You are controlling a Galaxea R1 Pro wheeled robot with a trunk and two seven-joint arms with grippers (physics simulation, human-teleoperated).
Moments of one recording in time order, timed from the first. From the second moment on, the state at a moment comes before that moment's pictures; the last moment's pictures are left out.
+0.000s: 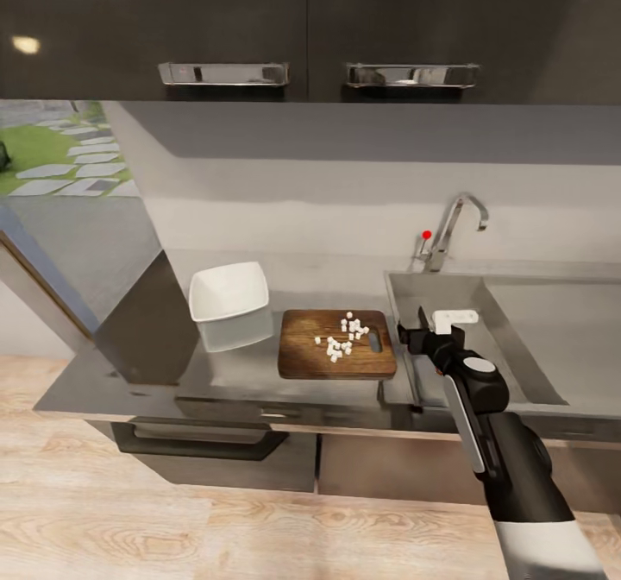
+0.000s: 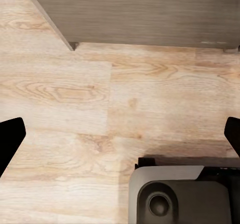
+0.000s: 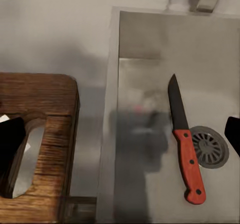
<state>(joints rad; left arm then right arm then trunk) 0.23 0.13 0.00 -1.03 0.10 -0.12 0.02 -0.56 -0.03 0.04 -1.53 -0.01 0.67 -0.07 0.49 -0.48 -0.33</state>
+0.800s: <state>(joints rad) 0.23 0.13 0.00 -1.03 0.10 -0.12 0.02 -0.56 -0.02 0.03 -1.44 -0.01 0.67 -0.07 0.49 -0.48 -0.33</state>
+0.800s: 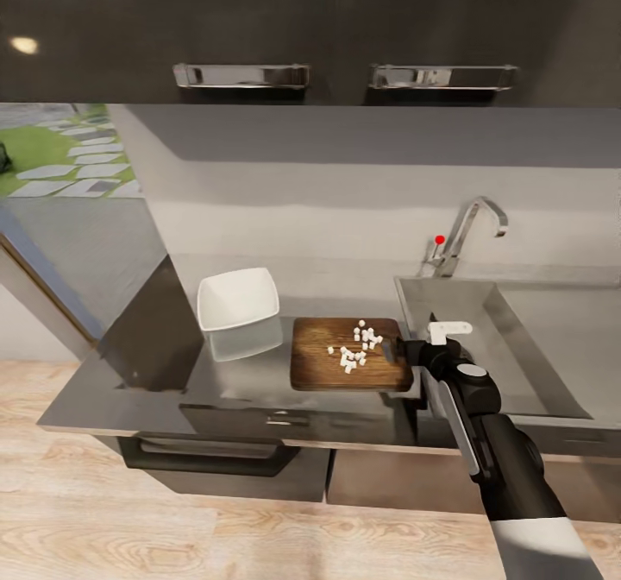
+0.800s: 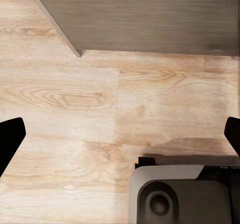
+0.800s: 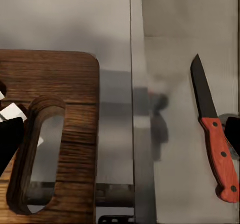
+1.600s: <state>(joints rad) 0.23 0.13 0.00 -1.02 0.10 -0.12 0.02 -0.56 -0.02 0.04 -1.42 -0.01 0.67 -0.08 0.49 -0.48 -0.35</state>
